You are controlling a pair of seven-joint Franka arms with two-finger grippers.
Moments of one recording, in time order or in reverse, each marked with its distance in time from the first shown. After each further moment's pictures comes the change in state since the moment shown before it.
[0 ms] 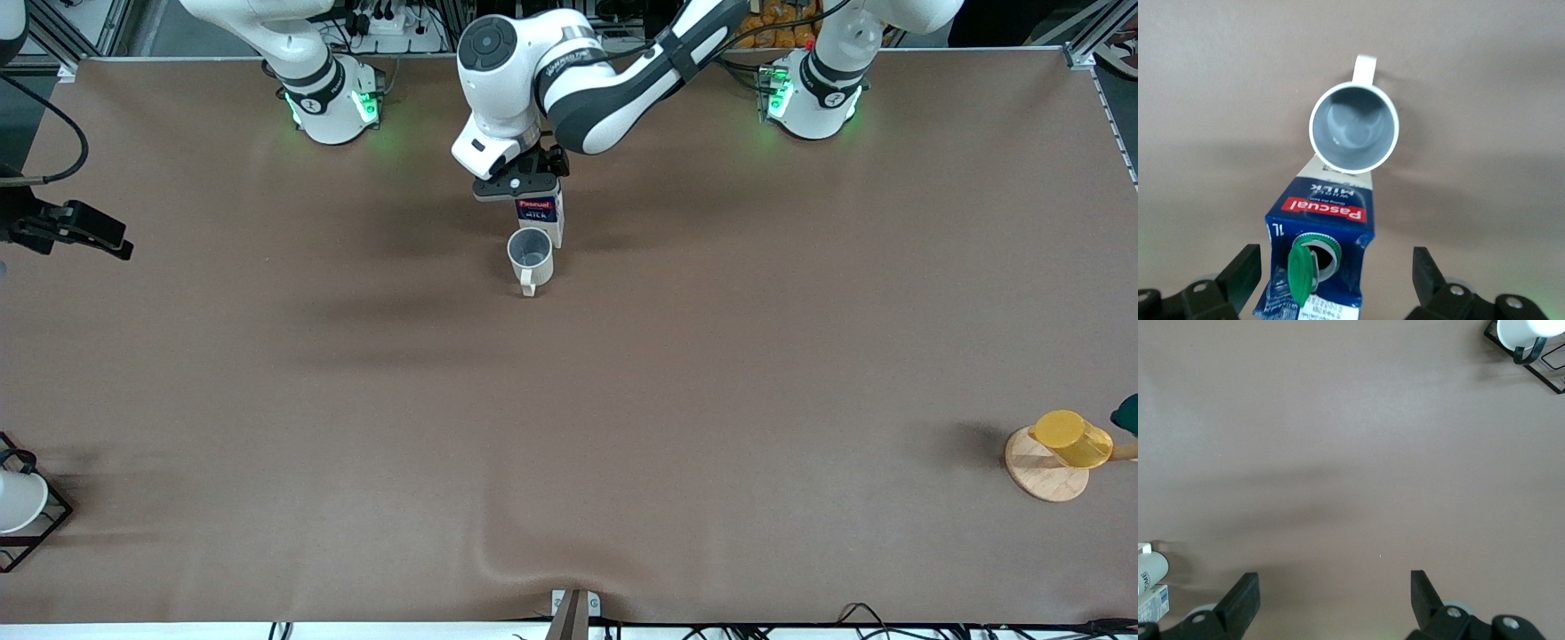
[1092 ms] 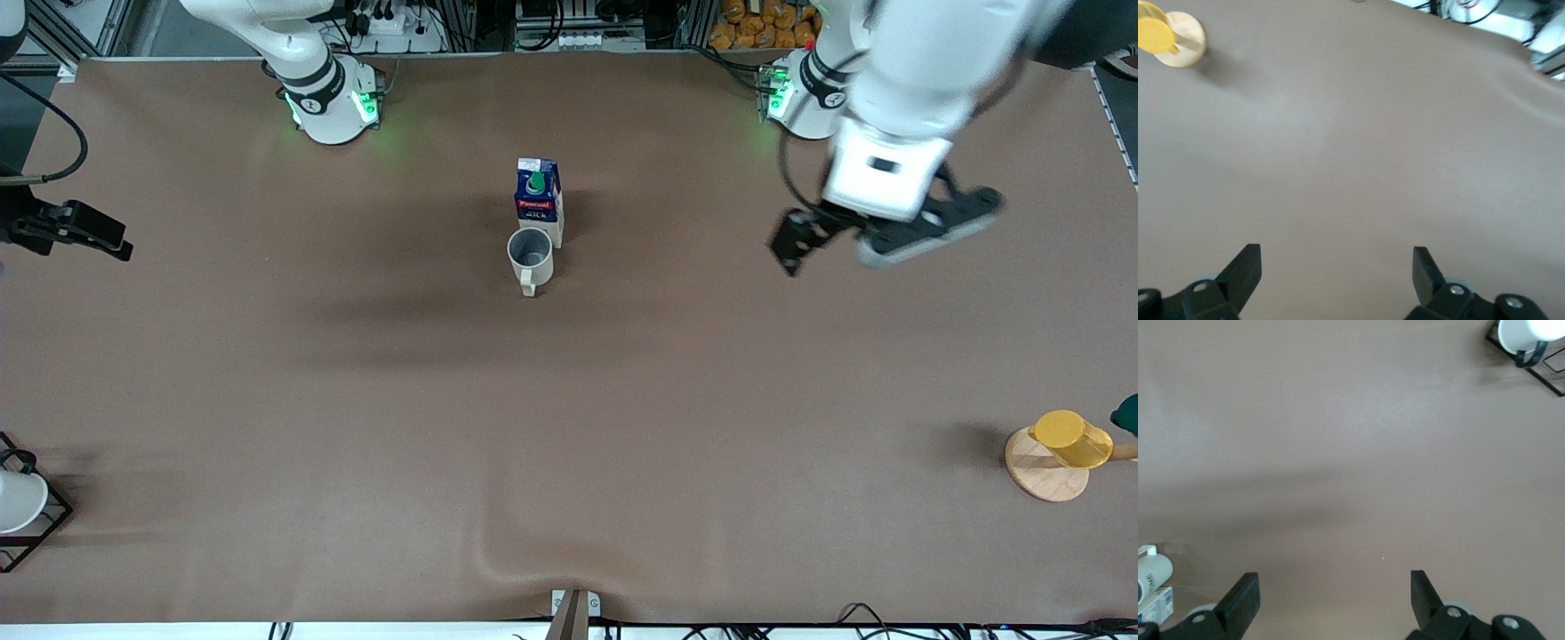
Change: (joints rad) left arm 0.730 -0.419 0.021 0.016 0.017 -0.279 0.496; right arm 0.000 0.002 -0.001 0.010 0.024 0.002 0.006
